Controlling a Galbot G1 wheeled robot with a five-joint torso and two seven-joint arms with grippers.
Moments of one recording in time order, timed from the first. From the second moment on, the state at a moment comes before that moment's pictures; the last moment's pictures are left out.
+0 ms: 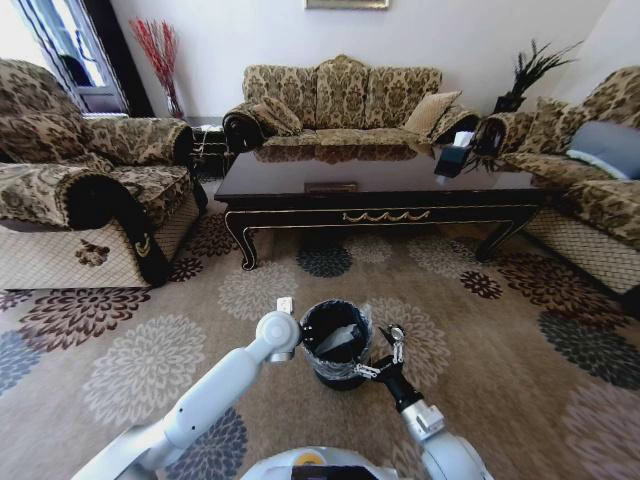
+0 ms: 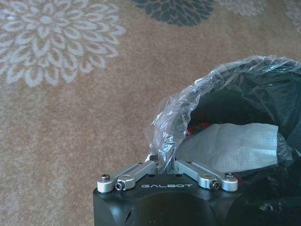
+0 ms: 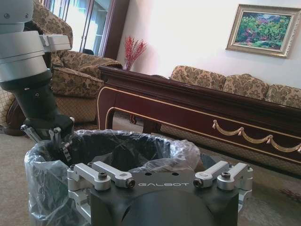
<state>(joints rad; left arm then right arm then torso) 0.71 -1.18 0.20 -1.88 -1.70 0.69 -1.25 -1.71 1.15 0.44 2.01 0.02 0.31 -0.06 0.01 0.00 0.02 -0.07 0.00</state>
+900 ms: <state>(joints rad) 0.92 -1.04 -0.08 -1.90 -1.68 0.71 -1.20 -1.39 1.14 0.38 1.69 0.37 0.16 0.05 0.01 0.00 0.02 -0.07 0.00</state>
